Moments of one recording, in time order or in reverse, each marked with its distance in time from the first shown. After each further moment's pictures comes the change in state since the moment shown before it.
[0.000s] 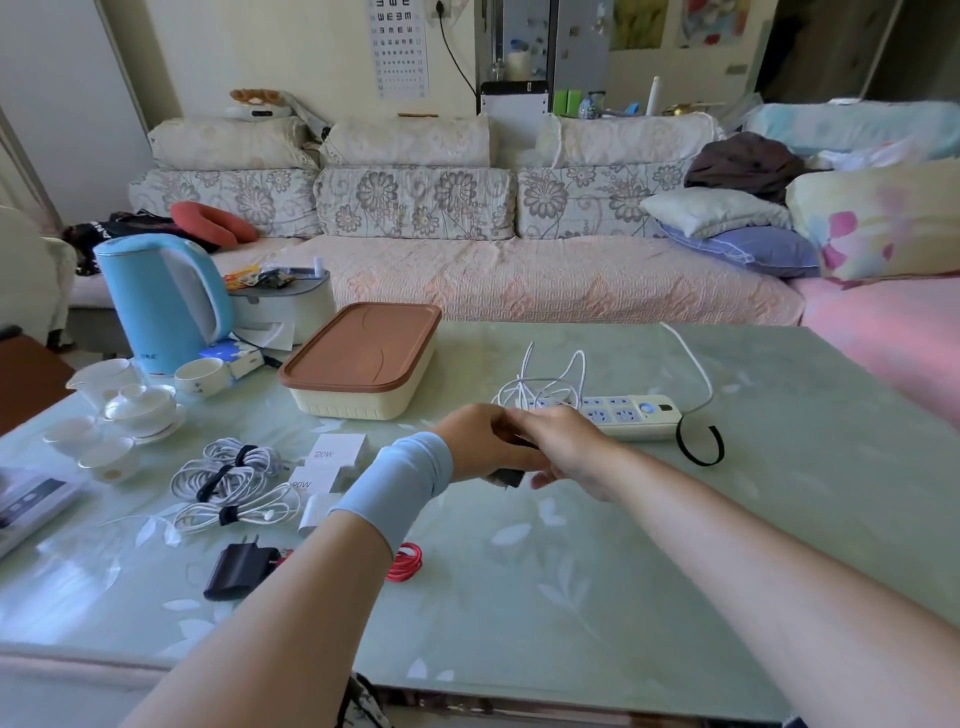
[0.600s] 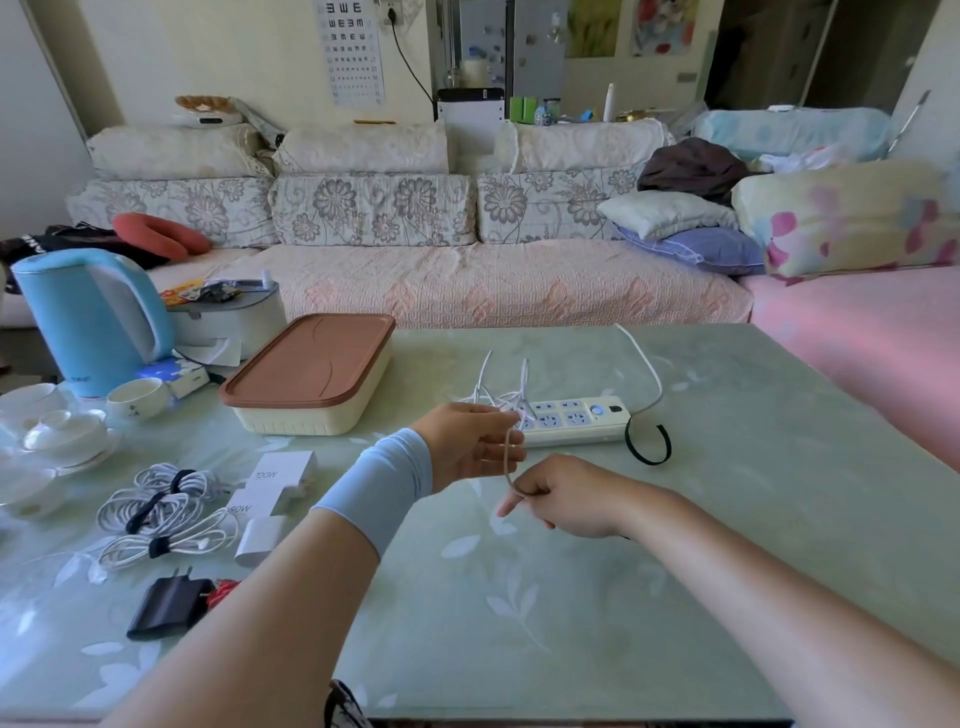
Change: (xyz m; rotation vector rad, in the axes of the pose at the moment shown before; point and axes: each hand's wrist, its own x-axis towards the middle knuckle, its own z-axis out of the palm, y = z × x) left_hand 0.036 0.020 0.026 -0.683 -0.046 -0.162; right_hand -0.045 0.035 -0.054 -0.516 -0.215 -0.028
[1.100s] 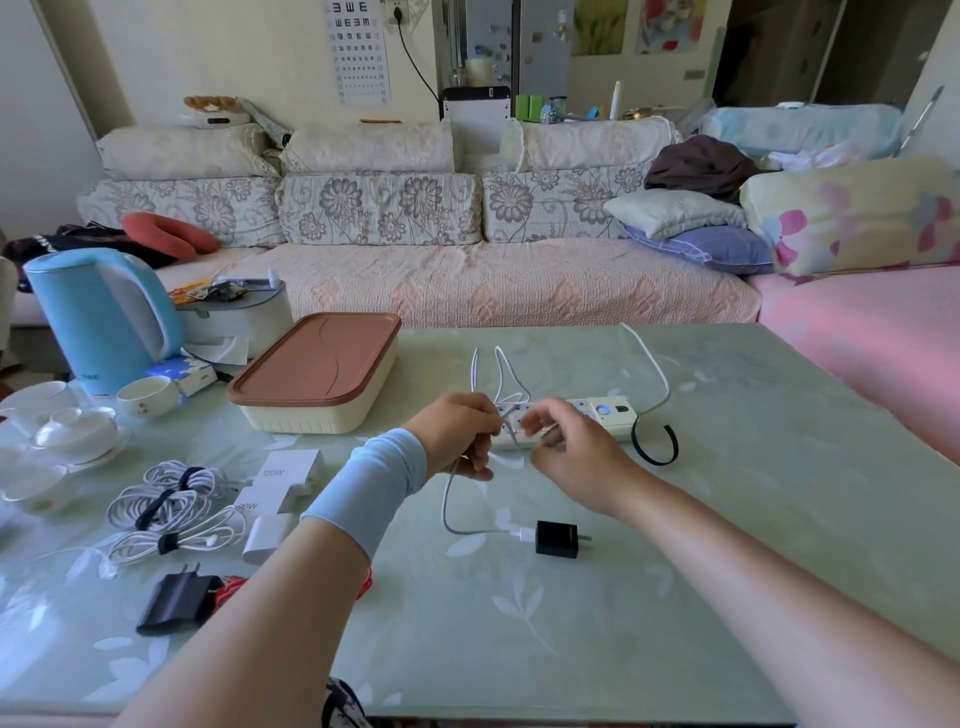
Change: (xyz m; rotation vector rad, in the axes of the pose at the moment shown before) left_hand -0.013 0.010 -0.006 0.353 0.079 0.058; right_hand 0.021 0.012 -0.002 0.292 0.464 -0.202
